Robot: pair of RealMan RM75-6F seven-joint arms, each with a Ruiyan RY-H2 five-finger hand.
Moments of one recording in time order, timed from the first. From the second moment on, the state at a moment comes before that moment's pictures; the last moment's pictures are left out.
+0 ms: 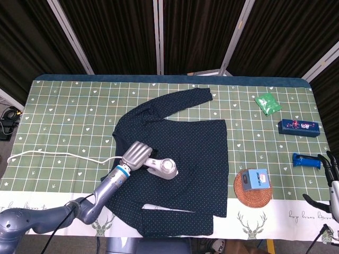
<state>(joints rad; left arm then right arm) -0.83 -1.82 -0.15 -1.15 1.30 0.88 0.14 -0.01 -0.98 0.08 -1.72 -1.47 1.54 0.09</state>
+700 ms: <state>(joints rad) -0.78 -1.71 -0.13 -1.15 1.32 0.91 0.07 -0.01 -0.98 0.07 -1.74 -1.49 1.55 0.06</state>
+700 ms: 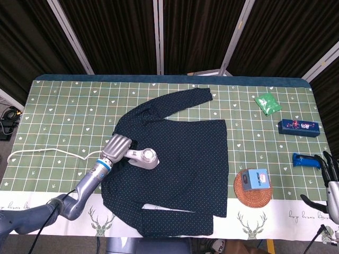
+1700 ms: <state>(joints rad) -0.77 -1.75 -0.03 -1.28 1.49 0.96 0.07 -0.02 -0.97 0.07 -1.73 -1.49 1.56 0.08</state>
